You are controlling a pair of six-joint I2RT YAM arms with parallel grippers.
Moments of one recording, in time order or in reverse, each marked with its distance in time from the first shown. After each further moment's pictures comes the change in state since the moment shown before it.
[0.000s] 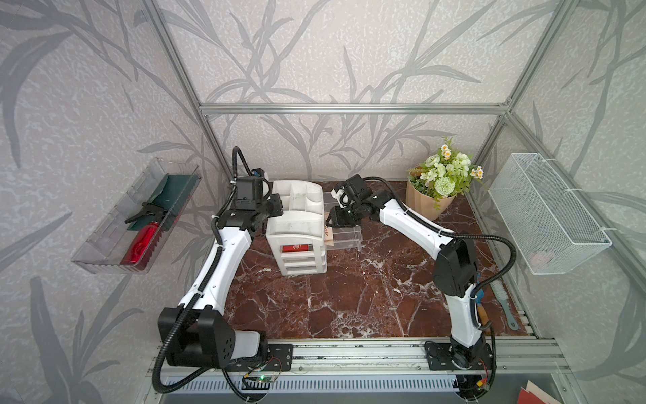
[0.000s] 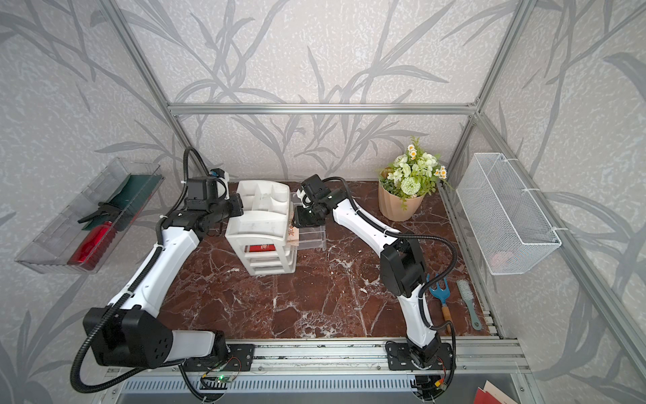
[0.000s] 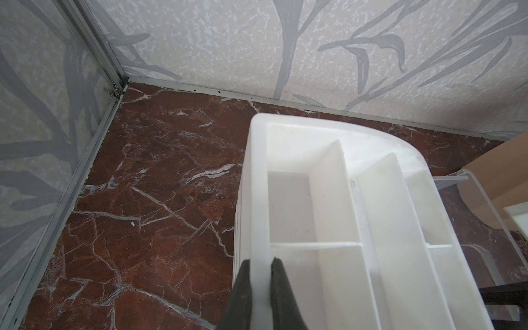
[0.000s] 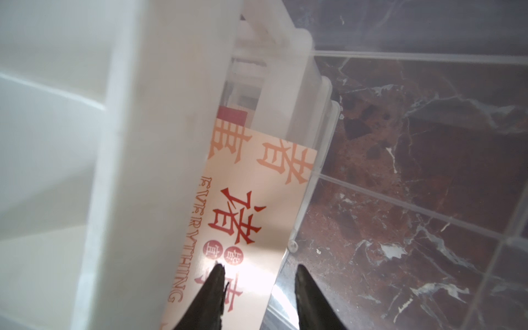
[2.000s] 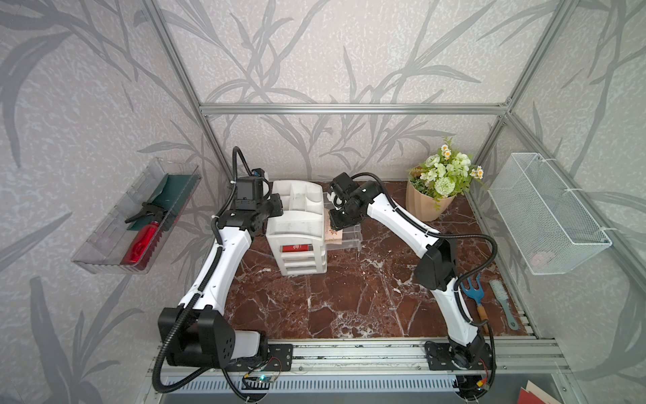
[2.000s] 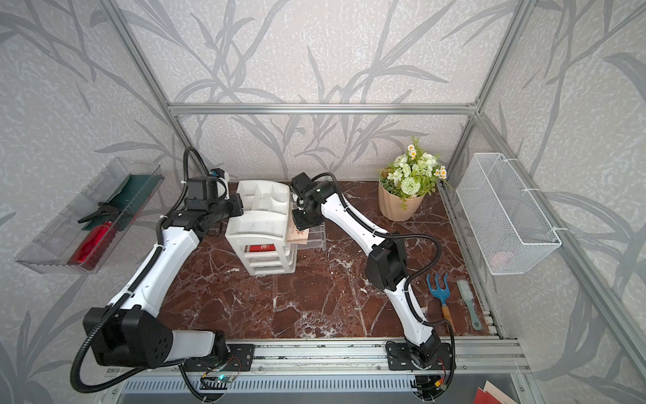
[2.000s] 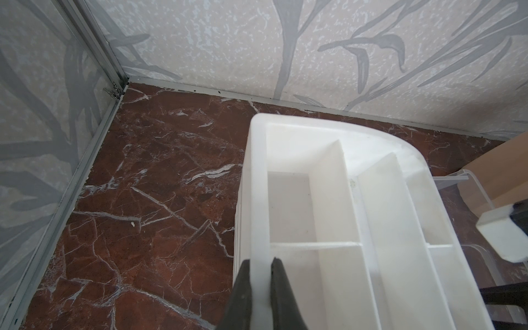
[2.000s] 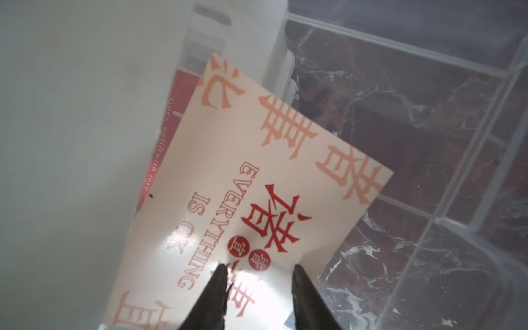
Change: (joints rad) left arm 0.000 0.000 0.000 0.001 0.000 0.002; right arm 0.037 0.176 0.368 -0.391 0.214 -0.155
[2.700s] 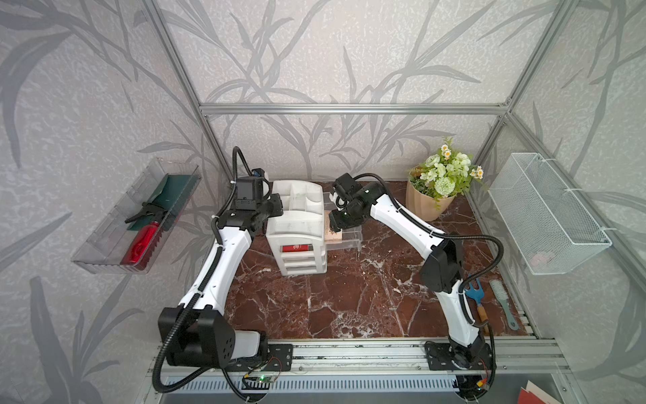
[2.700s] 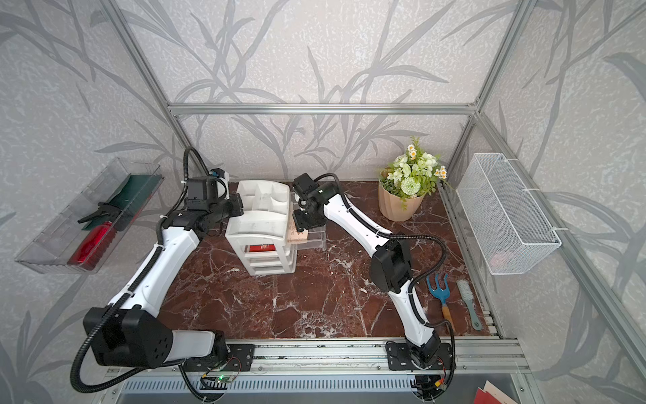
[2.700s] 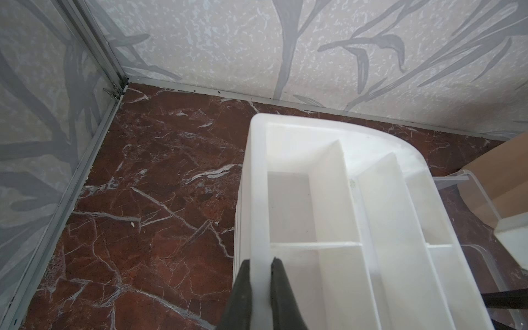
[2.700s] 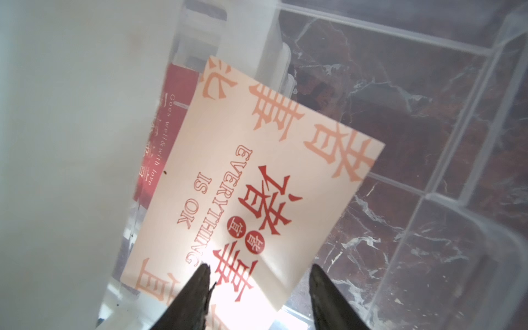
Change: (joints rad) left arm 0.000 0.001 0.000 0.001 0.000 0.000; right arm -0.006 -0.055 -0.092 0.043 -0.015 0.027
